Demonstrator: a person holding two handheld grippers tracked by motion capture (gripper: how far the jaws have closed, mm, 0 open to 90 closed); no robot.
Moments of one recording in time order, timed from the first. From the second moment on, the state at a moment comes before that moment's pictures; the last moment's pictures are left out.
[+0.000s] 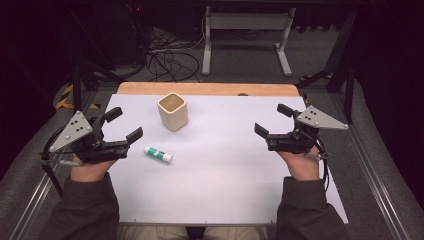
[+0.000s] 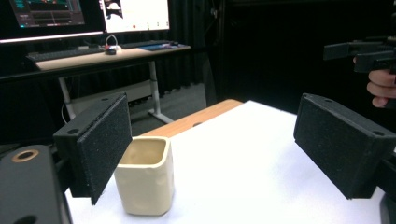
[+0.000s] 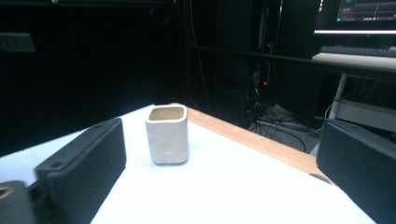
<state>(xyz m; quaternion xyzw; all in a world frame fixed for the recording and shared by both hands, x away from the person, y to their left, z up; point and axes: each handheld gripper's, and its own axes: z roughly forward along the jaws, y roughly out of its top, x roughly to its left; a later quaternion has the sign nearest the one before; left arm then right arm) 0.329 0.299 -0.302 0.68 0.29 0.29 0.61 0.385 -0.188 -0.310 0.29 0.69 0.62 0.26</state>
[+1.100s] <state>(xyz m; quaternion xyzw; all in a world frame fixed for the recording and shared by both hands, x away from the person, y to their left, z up) 0.323 0.297 -0.298 0.69 0.28 0.29 0.60 0.395 -0.100 -0.343 0.25 0.74 0.59 0.20</state>
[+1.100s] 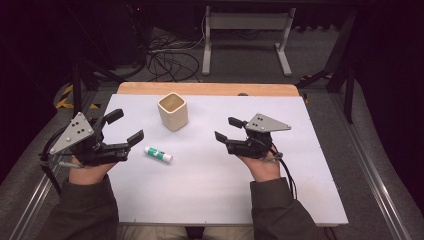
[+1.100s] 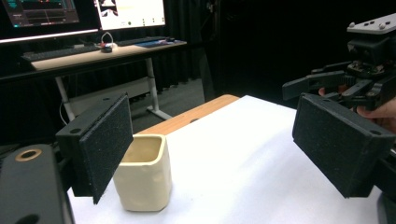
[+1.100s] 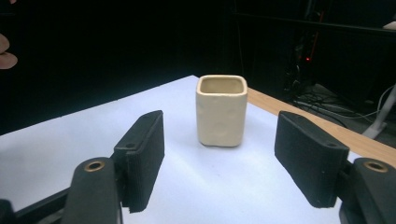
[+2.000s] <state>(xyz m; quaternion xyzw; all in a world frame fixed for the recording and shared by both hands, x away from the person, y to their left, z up) 0.320 0.301 -0.295 0.69 0.28 0.29 0.60 0.407 -0.049 -0.355 0.22 0.77 0.57 0.17</state>
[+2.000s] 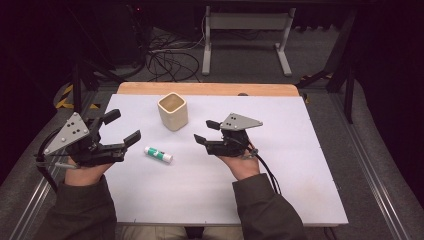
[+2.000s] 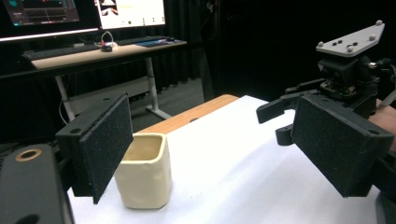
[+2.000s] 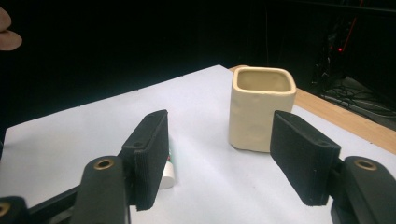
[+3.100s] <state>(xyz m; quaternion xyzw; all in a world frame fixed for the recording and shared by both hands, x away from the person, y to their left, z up) 0.317 0.302 -0.294 0.69 0.28 0.30 0.59 0.419 0.004 -0.391 0.22 0.79 0.56 0.14</state>
